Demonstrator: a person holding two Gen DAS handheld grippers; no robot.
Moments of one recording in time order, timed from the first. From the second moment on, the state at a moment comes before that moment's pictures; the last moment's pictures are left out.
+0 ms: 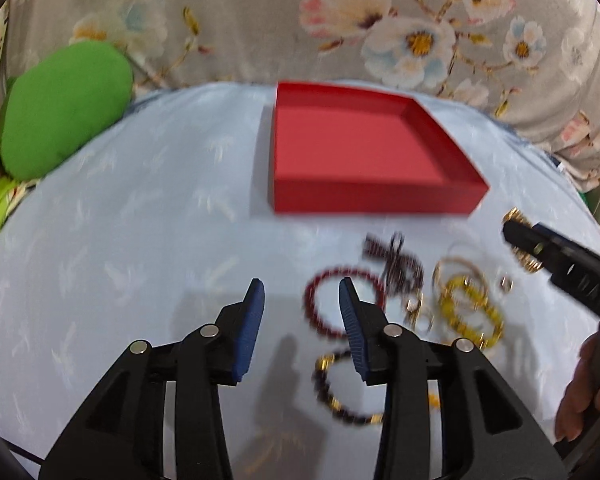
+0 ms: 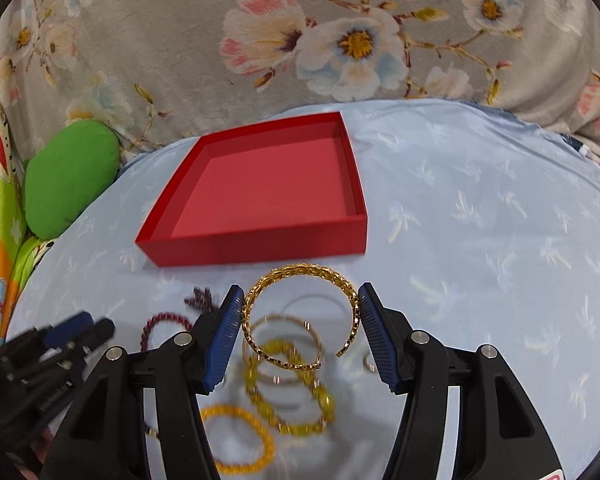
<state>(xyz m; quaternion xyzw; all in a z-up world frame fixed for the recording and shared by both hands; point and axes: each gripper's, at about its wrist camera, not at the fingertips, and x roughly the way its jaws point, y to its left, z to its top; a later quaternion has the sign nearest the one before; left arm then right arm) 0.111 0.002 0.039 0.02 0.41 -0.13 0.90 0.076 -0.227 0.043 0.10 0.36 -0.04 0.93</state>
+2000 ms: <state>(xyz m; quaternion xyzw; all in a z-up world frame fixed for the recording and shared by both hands) 0.281 -0.057 0.073 -0.02 0.39 -0.18 0.91 0.227 -0.230 0.046 0.08 0.36 -0.02 0.93</state>
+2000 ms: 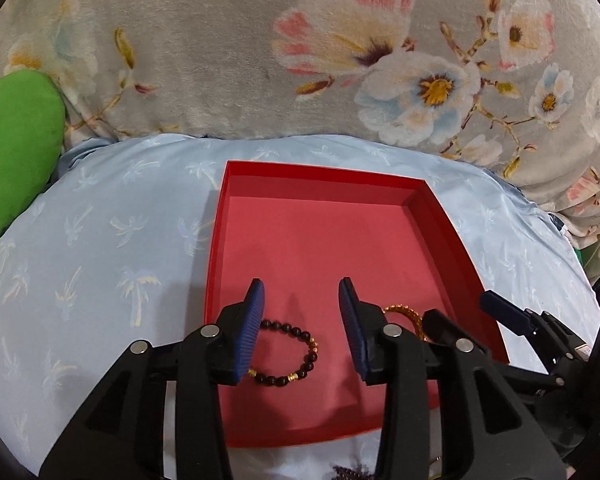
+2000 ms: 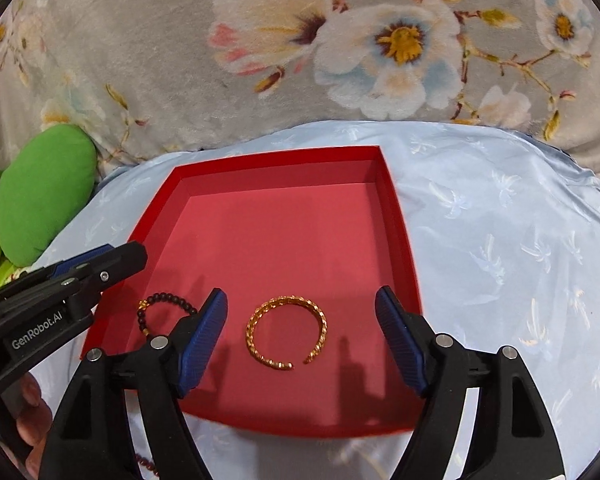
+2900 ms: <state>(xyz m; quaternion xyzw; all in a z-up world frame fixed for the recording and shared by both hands) 0.081 -0.007 0.041 -0.02 0.41 -0.15 0.90 0.002 -0.212 0.004 0.09 0.39 -0.04 0.92</state>
